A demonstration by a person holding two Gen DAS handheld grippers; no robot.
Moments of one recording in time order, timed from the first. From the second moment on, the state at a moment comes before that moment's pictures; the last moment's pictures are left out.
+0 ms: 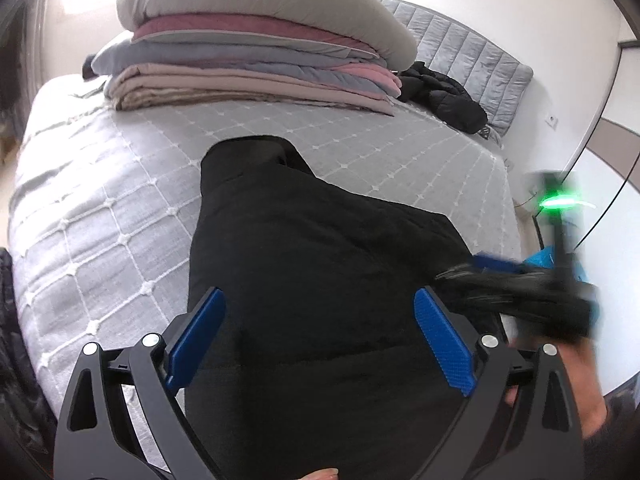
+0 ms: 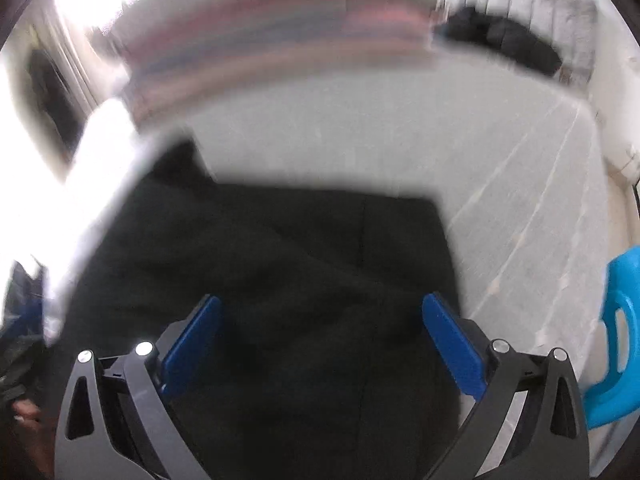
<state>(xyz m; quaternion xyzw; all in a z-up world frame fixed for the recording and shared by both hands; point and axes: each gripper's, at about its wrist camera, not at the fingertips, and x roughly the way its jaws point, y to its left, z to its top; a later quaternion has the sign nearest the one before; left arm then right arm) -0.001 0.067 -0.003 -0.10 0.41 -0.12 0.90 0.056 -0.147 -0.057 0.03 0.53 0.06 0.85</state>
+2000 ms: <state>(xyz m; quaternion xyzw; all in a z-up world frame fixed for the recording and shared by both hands) -0.133 0.068 0.035 0.01 0.42 -0.06 0.91 -0.157 -0.166 0.017 0.02 0.41 0.04 0.91</state>
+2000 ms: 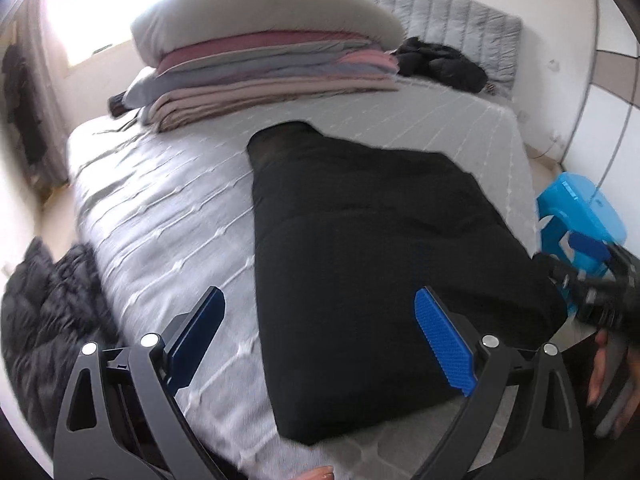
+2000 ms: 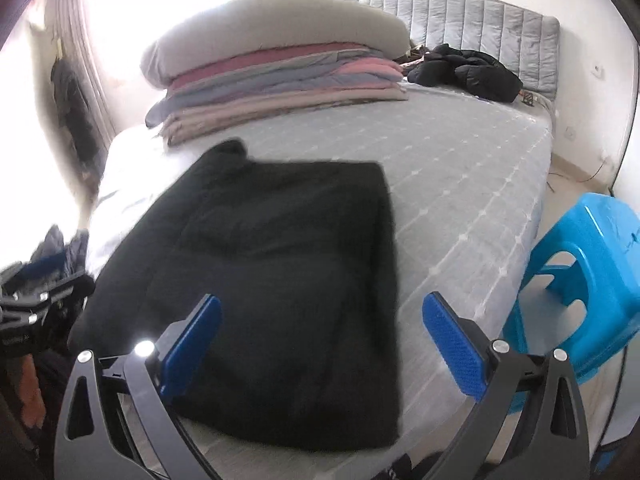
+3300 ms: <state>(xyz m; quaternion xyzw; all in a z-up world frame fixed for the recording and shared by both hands) -0.005 0.151 0.035 -0.09 0.49 -0.19 0.84 -0.013 -0.202 -0.049 0.36 0.49 0.33 0.72</state>
